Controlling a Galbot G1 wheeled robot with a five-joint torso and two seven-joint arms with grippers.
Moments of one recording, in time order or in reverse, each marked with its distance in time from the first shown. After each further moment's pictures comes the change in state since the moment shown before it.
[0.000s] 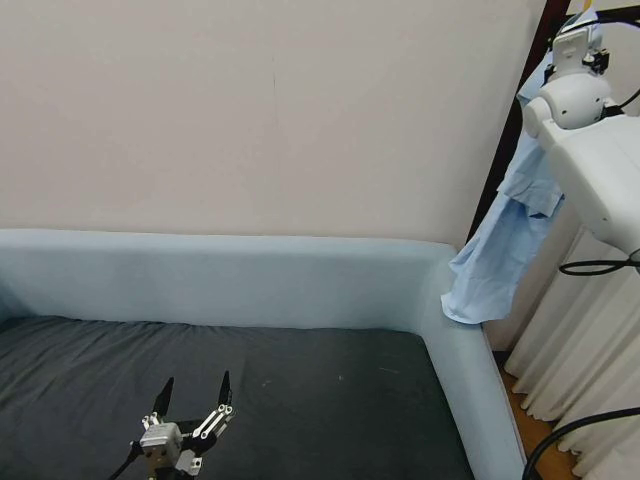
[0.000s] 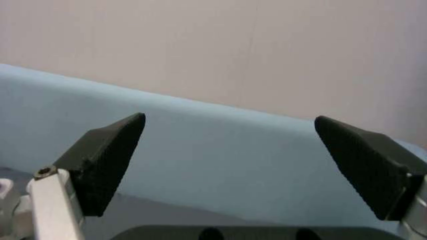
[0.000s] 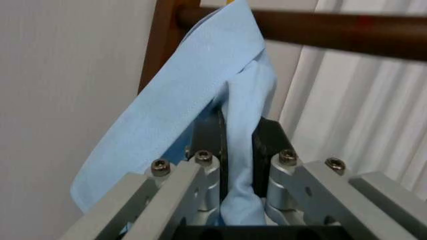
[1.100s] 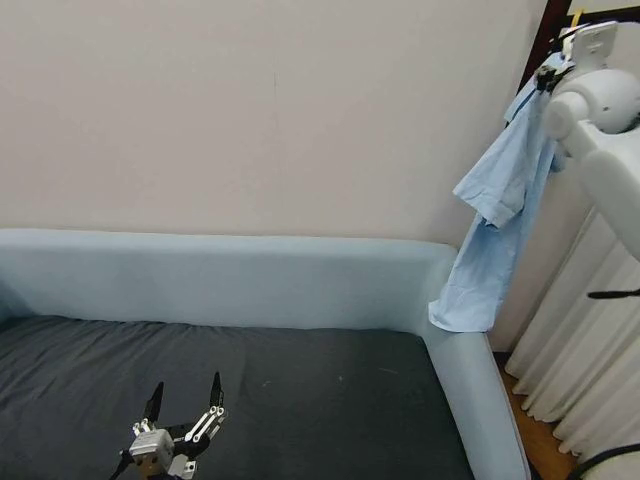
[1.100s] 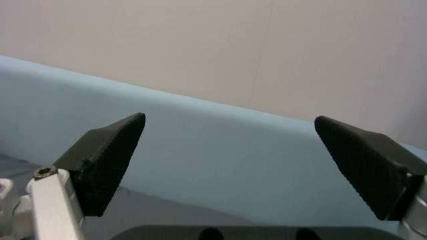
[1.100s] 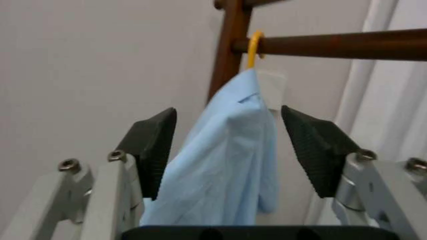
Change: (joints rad) left arm 0.009 -0.028 0.022 0.032 0.031 -0.034 -0.028; right arm -0.257 -0.369 0.107 0.704 0.296 0.011 -0.032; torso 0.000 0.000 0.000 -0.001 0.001
